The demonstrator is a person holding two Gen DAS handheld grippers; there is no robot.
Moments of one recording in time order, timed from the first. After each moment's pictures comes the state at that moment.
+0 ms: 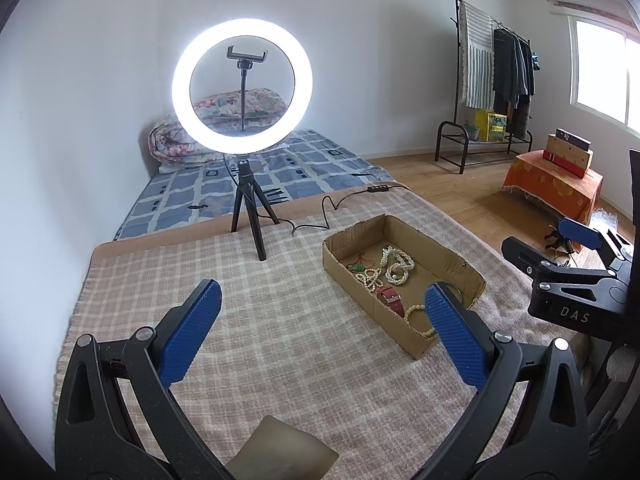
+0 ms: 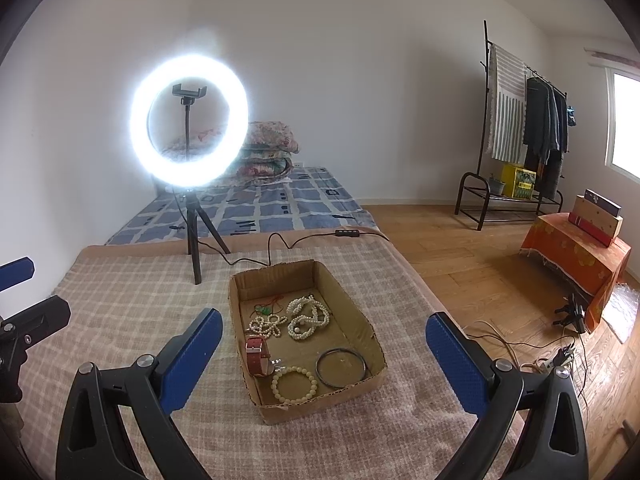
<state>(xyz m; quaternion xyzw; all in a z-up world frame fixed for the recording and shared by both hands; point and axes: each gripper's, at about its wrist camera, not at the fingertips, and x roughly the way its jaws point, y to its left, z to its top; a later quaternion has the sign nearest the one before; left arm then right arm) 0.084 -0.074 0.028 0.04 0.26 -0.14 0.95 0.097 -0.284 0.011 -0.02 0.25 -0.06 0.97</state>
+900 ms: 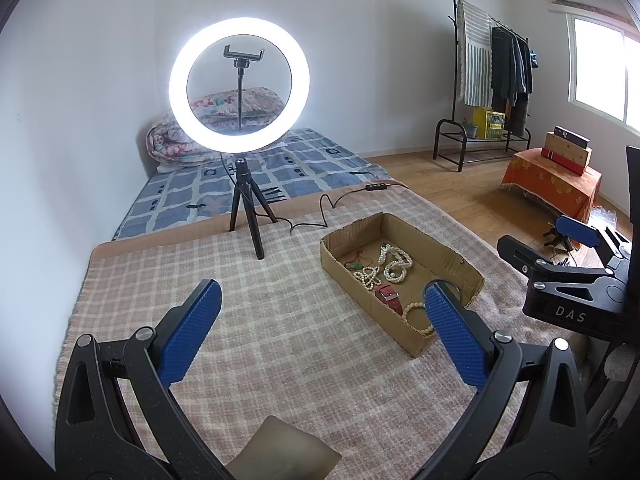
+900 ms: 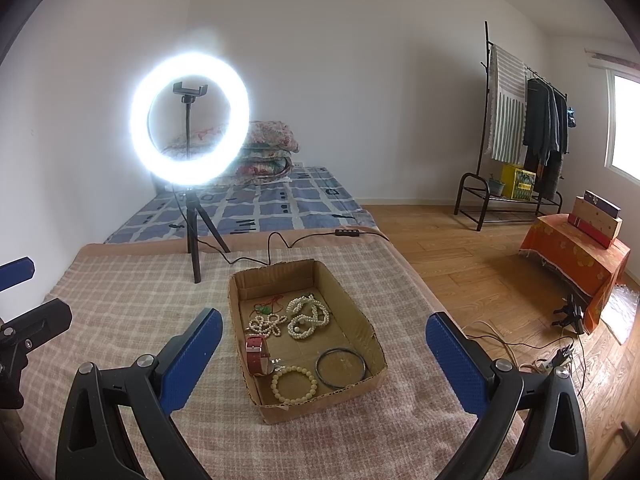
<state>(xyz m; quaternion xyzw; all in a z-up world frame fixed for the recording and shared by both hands) 0.083 -0.077 0.027 0.04 0.27 -0.14 0.95 0.096 -0.282 0.010 -0.02 0.25 -0.06 0.97</state>
